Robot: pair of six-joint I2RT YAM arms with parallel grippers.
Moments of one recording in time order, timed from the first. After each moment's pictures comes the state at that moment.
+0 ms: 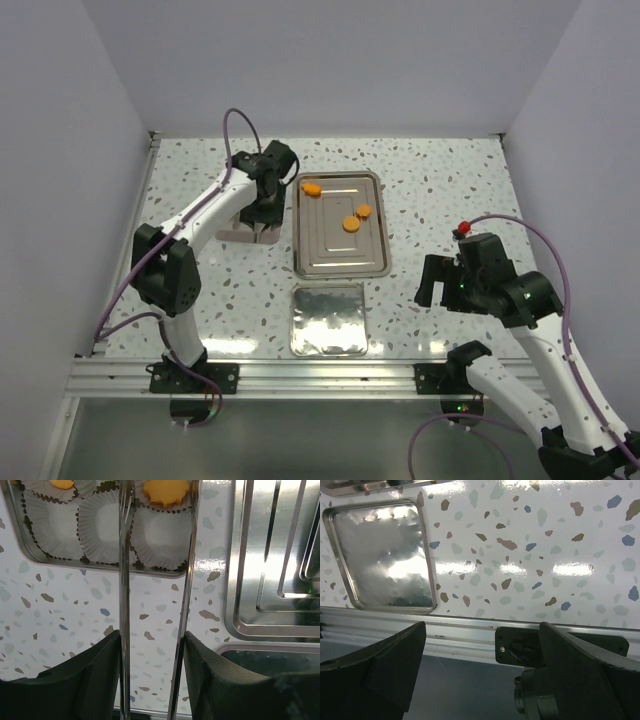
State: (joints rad) left arm -0.49 1.83 1.66 -1.13 -0.29 -0.42; right arm 0.39 0.75 0.99 -1.27 0.02 0.50
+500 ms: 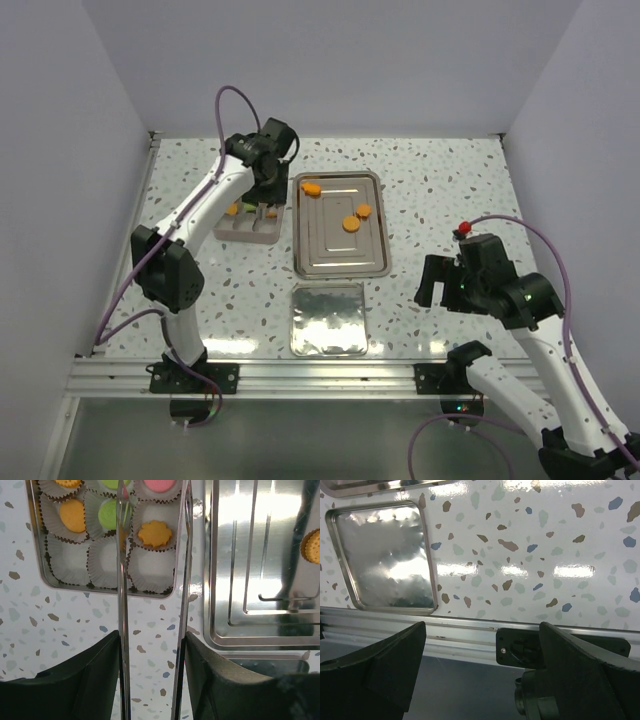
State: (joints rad) left arm -0.48 1.87 1.85 -1.16 -0.29 -0.42; right arm 0.39 0.74 0.99 -1.27 0.02 0.50
